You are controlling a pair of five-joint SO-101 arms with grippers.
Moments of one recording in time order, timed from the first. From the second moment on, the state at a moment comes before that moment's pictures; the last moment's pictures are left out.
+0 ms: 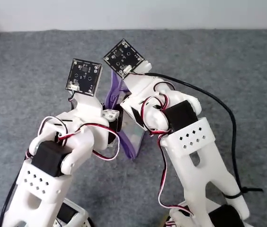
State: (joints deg) left arm 25.9 -44.9 26.7 71.3 16.9; right arm -30.9 -23.5 5.8 70.1 18.3
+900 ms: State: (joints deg) left arm 26.2 -49.1 26.7 78.0 15.3; right arm -8.4 -17.5 5.6 48.7 23.1
